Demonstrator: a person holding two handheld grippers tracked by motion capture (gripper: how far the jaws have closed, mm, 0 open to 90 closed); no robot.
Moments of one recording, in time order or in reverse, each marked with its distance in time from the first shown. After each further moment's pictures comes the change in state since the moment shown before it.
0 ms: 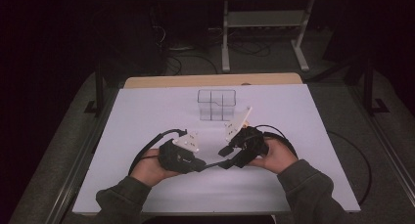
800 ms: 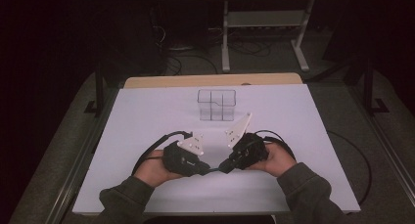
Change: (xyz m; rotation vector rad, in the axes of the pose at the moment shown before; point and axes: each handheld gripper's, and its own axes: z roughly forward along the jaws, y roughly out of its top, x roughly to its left) left arm -0.003 0.005 0.006 -0.002 -0.044 0.021; right arm 0.004 -0.013 0.008 -0.024 0.097 -0.029
